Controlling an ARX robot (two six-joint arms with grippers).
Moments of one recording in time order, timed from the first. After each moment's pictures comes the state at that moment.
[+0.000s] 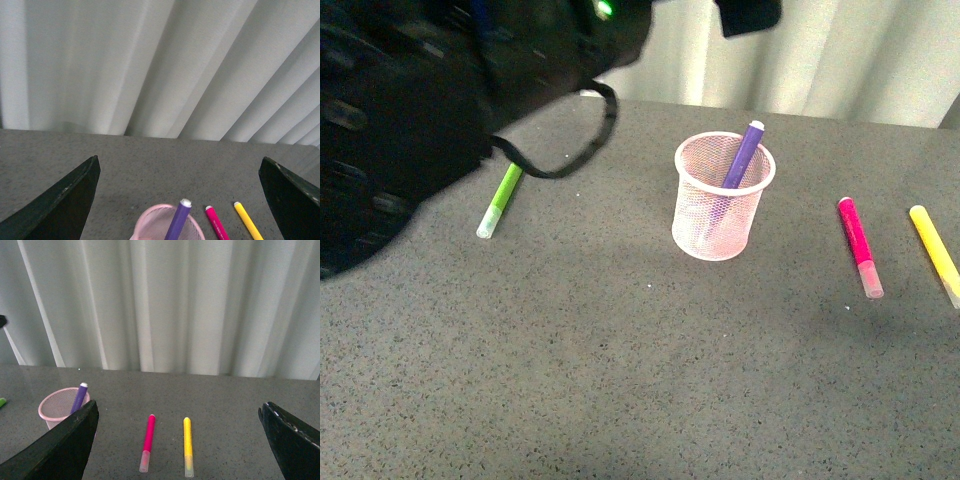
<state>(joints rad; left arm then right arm) -0.43 1.85 0.83 1.02 0.03 -0.33 0.00 0.00 0.02 0.00 0.00 0.00</state>
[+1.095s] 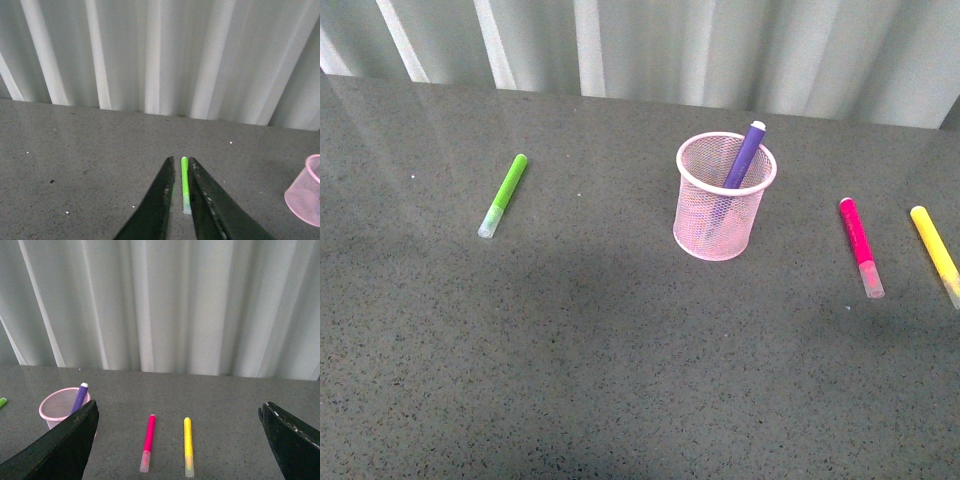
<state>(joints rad) 0.00 0.94 0.12 0.81 0.00 -0.02 0.00 0.00 0.02 0.00 0.00 0.00</state>
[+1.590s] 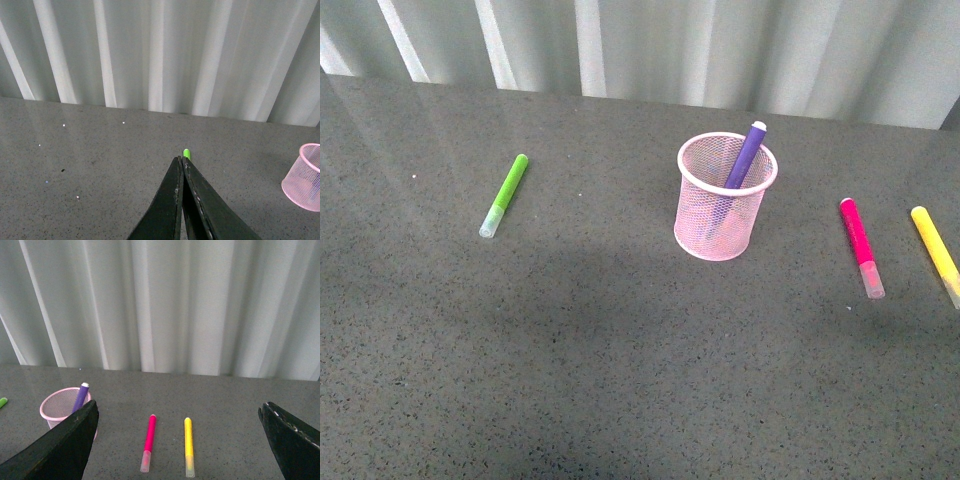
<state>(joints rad) 0.00 0.62 0.02 0.61 0.00 -0.01 0.00 0.00 0.02 0.00 0.00 0.00</state>
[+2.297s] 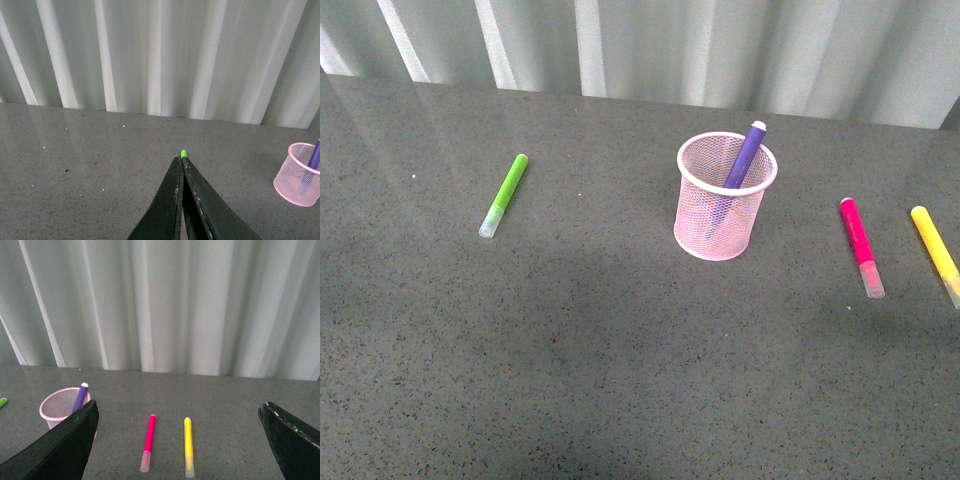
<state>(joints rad) 0.00 0.25 0.02 0.26 0.00 -0.01 0.00 0.00 0.02 0.00 0.00 0.00</state>
